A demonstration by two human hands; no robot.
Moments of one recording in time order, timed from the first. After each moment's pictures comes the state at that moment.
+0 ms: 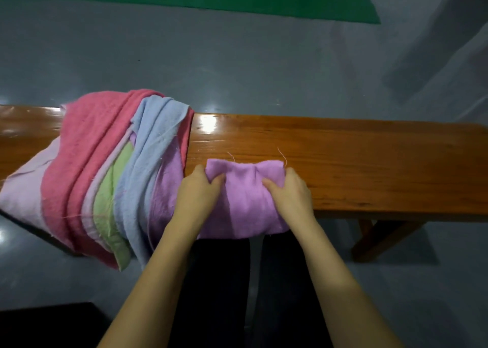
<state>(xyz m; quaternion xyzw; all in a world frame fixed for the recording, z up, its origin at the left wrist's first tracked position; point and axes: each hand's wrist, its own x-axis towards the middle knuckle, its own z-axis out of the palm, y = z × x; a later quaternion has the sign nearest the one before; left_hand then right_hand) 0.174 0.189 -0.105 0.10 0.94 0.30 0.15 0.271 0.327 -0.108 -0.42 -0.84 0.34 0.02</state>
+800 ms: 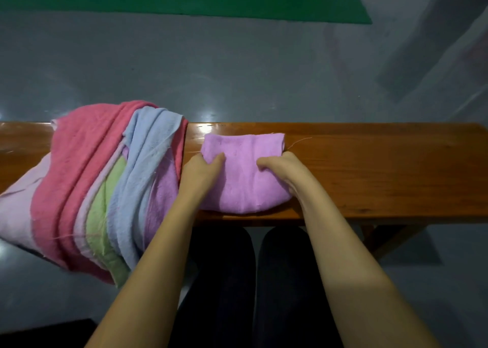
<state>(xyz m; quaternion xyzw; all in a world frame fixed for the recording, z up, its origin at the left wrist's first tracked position) 0.123 0.227 -0.115 0.08 0.90 0.39 0.17 0.214 0.371 -0.095 -0.45 -0.69 0.57 0.00</state>
